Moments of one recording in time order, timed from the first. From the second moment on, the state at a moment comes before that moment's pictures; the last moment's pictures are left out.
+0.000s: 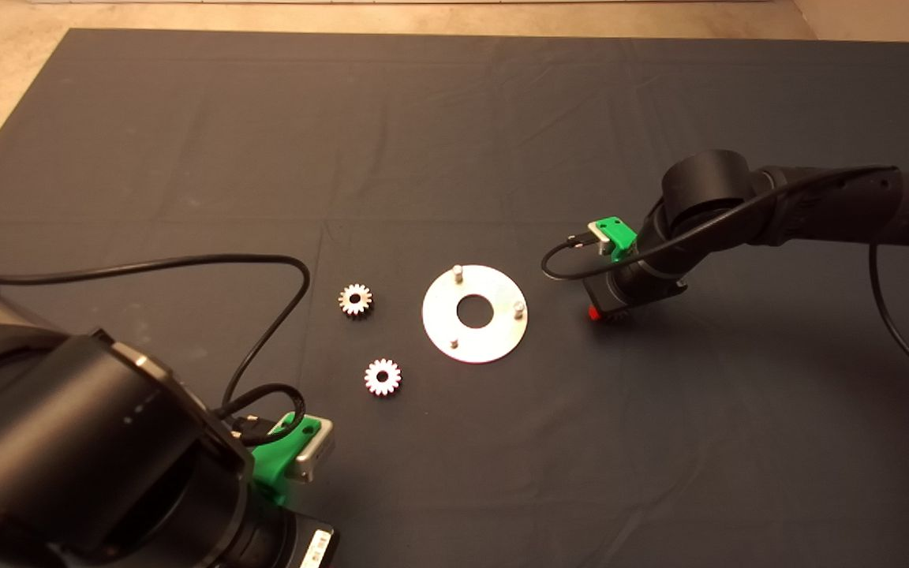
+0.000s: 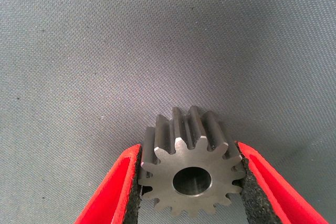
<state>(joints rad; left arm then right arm) -0.32 2.40 -0.33 0.16 1.53 -1.80 0.26 2.52 -1.13 -0.44 -1.51 1.18</state>
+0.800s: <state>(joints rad) -0.32 2.40 -0.33 0.16 1.53 -1.80 0.26 2.52 -1.07 -0.44 -1.52 1.18</state>
